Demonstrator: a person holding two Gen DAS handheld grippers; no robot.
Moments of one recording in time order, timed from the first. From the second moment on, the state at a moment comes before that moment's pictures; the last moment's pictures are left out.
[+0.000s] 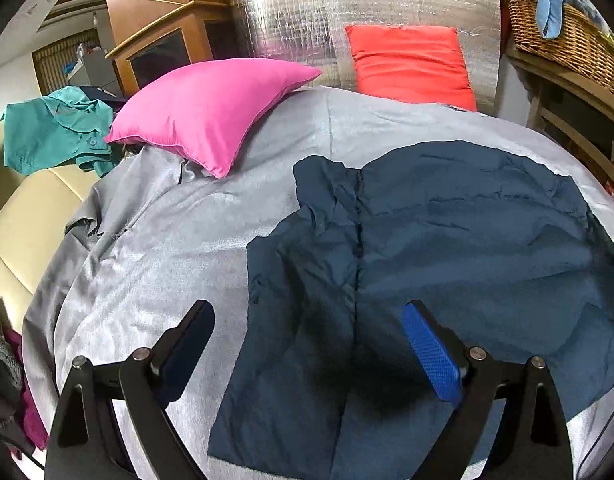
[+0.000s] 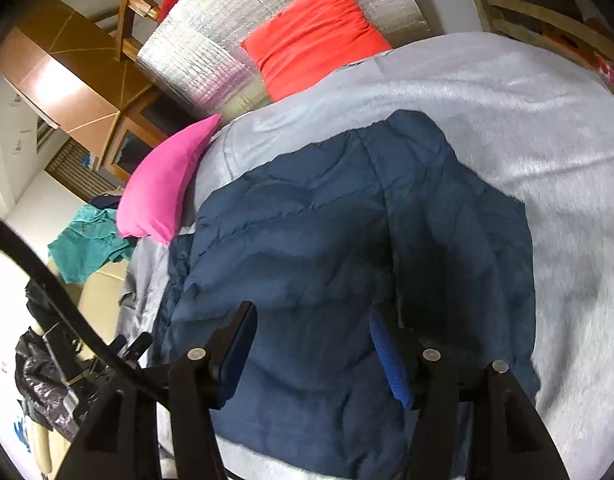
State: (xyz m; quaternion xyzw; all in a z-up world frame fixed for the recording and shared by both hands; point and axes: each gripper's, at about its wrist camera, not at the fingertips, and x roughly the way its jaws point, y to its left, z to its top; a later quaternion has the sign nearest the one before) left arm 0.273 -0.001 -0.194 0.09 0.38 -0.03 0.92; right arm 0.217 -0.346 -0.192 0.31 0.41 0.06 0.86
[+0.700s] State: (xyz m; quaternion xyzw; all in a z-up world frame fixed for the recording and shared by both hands) left arm 0.200 0.052 -0.245 -0.18 0.47 -0.10 0.86; right arm 0.129 -0.321 -0.265 0.46 0.42 0.03 0.78
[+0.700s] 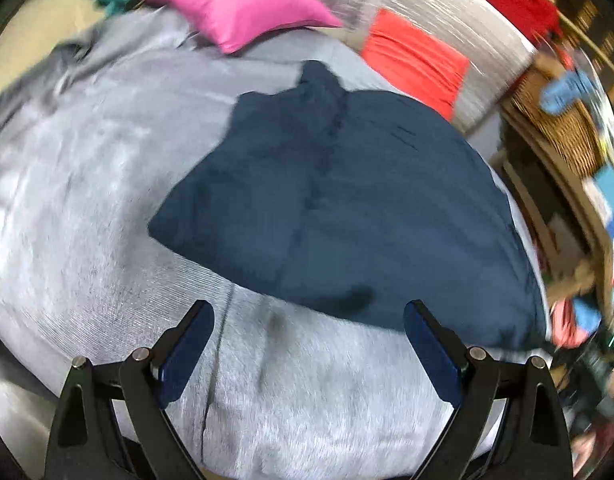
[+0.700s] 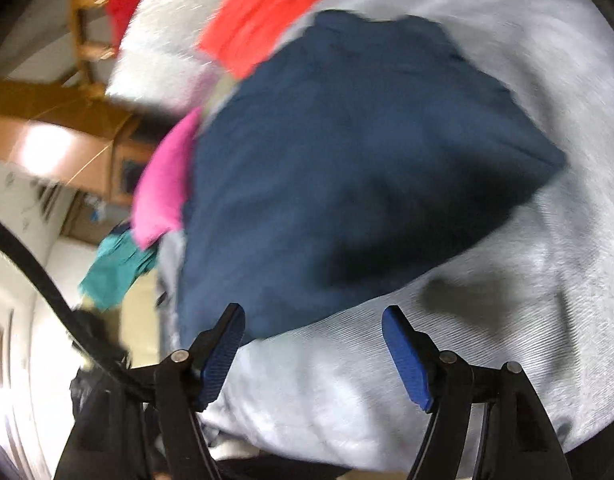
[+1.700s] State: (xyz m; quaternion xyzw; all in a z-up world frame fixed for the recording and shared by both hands) left arm 0.260 0.051 -0.283 -0.29 0.45 -0.08 0.84; right arm 0.156 -0.347 -0.286 0.56 0.29 -0.08 0.77
